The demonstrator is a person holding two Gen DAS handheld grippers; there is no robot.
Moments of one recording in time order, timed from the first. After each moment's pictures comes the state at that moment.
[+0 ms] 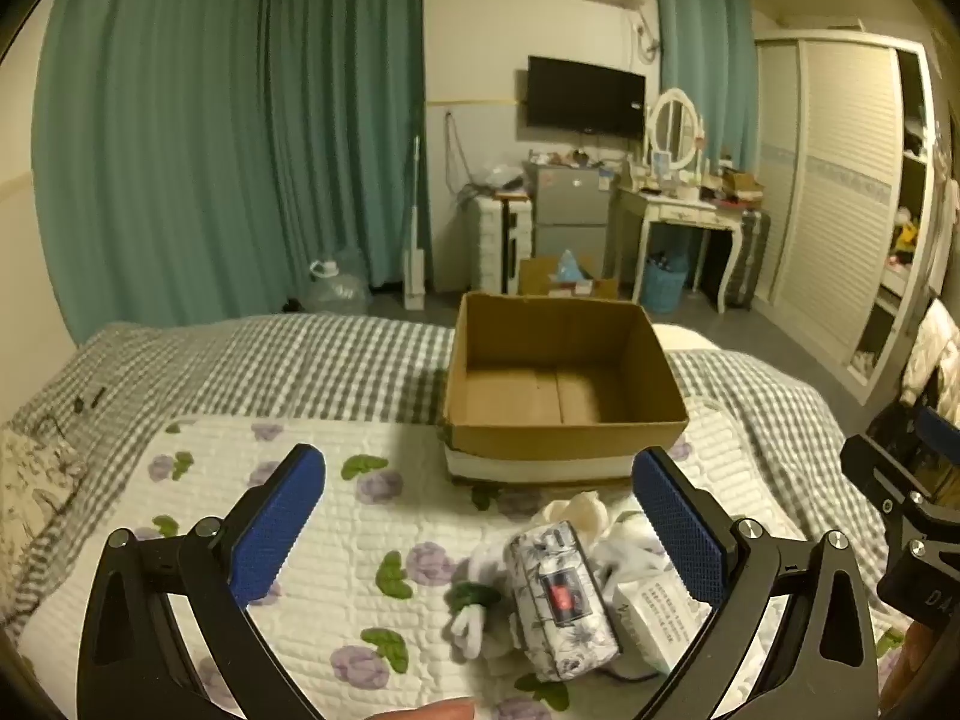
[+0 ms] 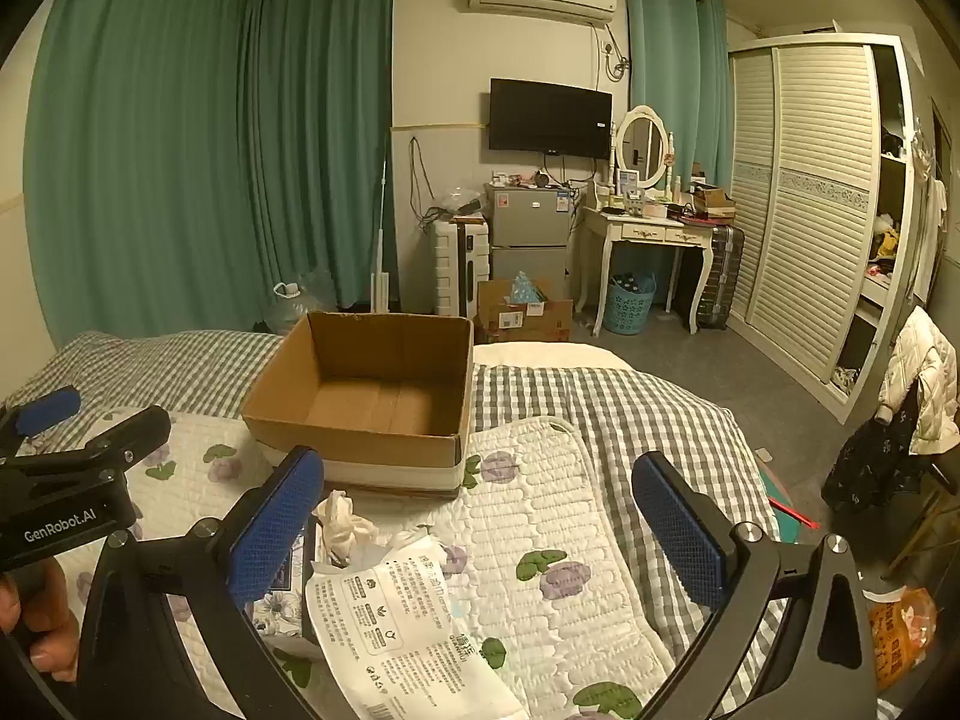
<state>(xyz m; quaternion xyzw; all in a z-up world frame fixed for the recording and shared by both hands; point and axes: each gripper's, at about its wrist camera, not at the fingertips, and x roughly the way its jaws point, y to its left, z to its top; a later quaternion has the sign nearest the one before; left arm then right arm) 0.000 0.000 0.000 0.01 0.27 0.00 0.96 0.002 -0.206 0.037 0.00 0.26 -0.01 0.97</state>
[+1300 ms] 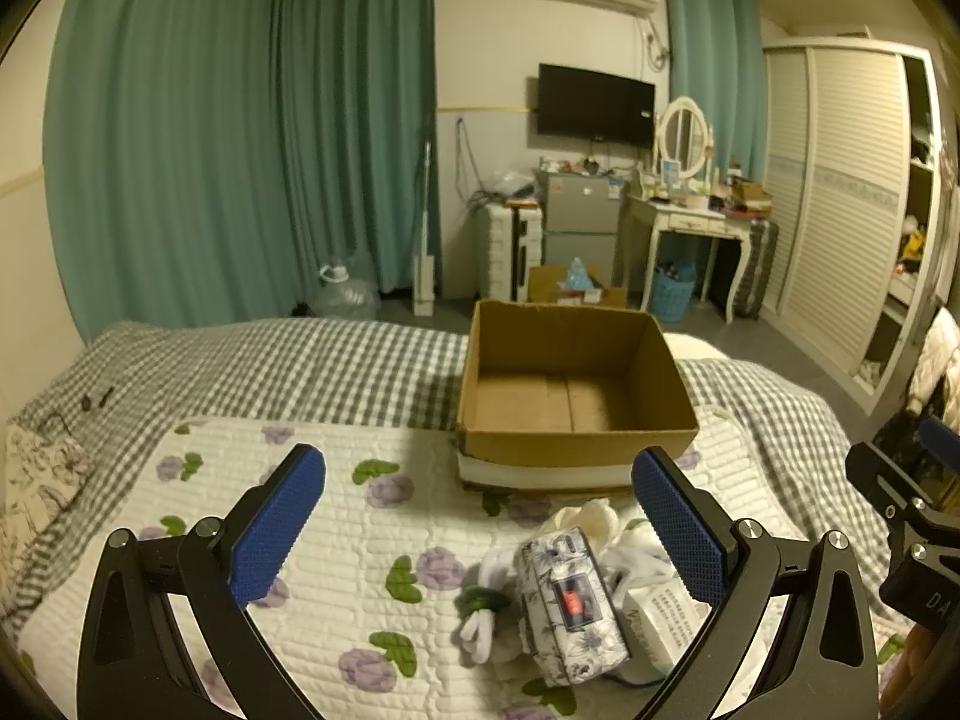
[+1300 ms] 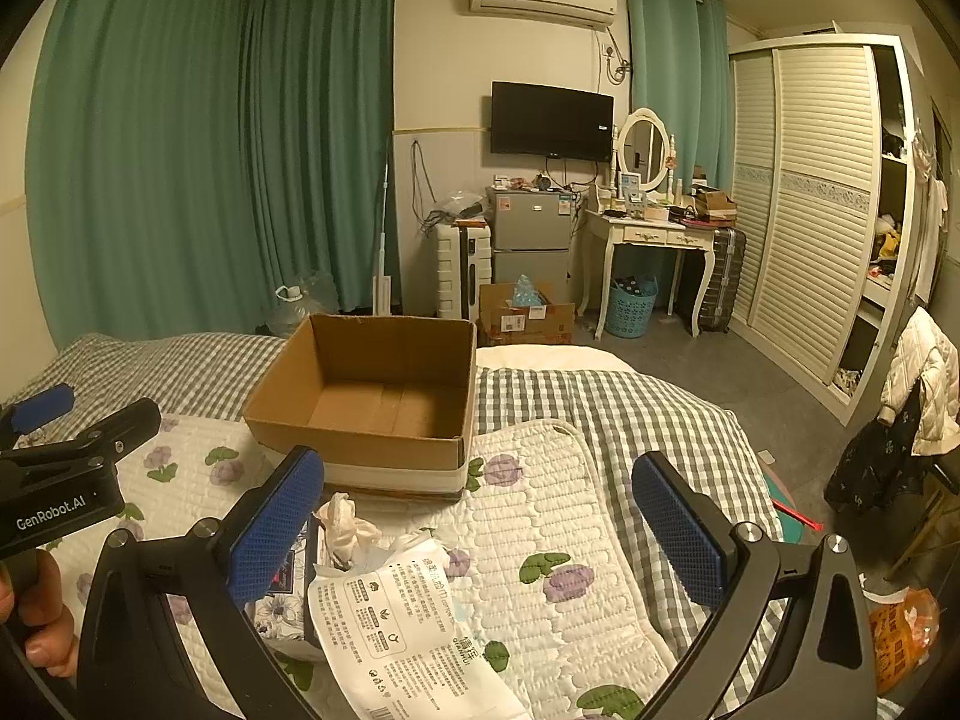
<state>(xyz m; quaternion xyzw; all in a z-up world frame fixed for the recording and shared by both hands) -0.003 0.008 0.004 0.00 0.27 0.00 0.96 0.003 -0.205 0.036 0.00 0.25 -0.01 0.97</state>
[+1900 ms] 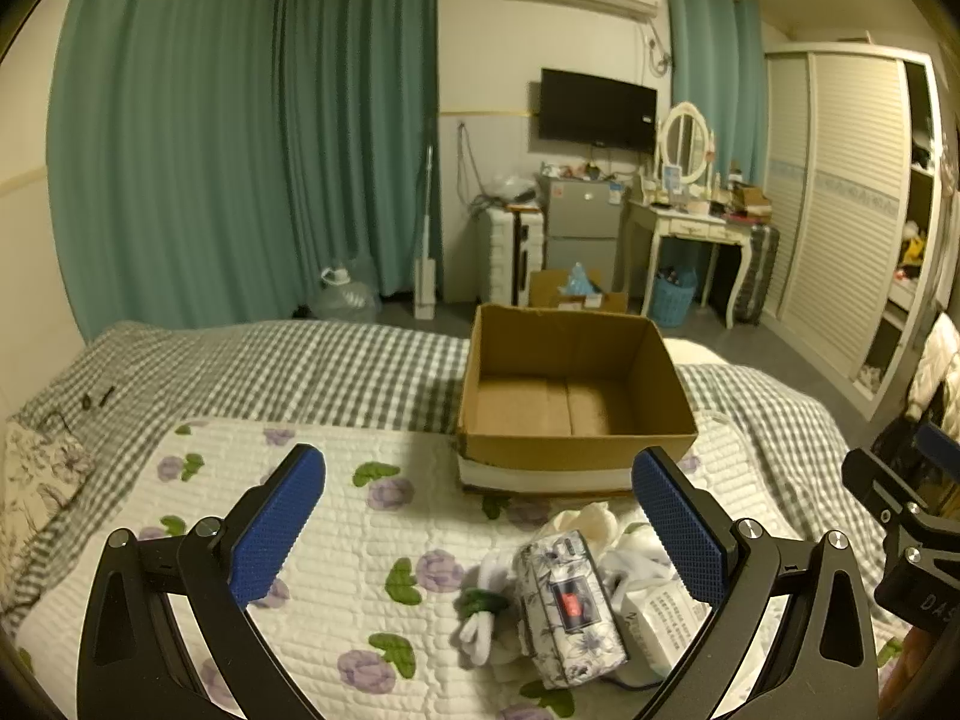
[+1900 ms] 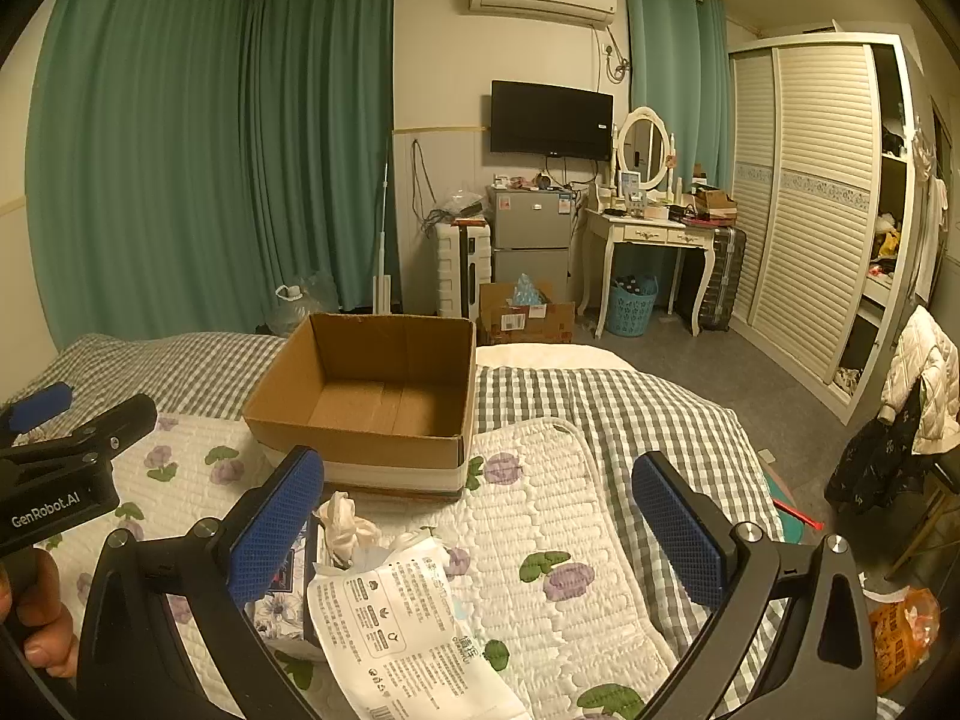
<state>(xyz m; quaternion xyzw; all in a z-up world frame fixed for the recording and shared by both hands) -0.002 0.011 0.006 -0.01 0.26 0.01 0.96 0.004 -0.207 0.038 0.00 0.26 -0.01 0.97</state>
